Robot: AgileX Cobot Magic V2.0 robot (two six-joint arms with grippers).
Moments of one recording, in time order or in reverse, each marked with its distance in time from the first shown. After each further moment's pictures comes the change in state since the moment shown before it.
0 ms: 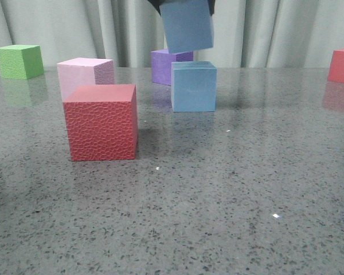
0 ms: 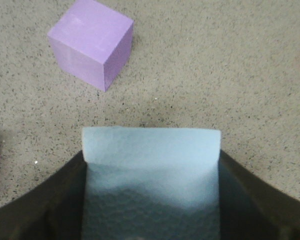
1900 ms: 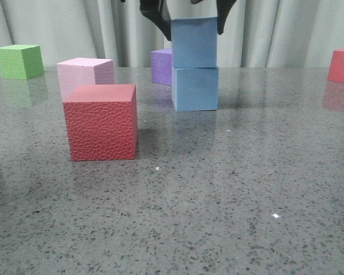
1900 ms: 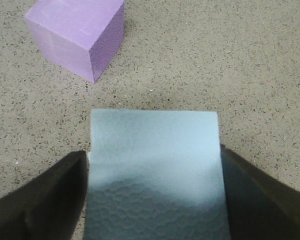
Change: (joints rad) left arm -0.002 0.046 -0.012 -0.010 -0.022 -0.001; right arm 0.000 0.000 0.000 0.007 0.000 0.000
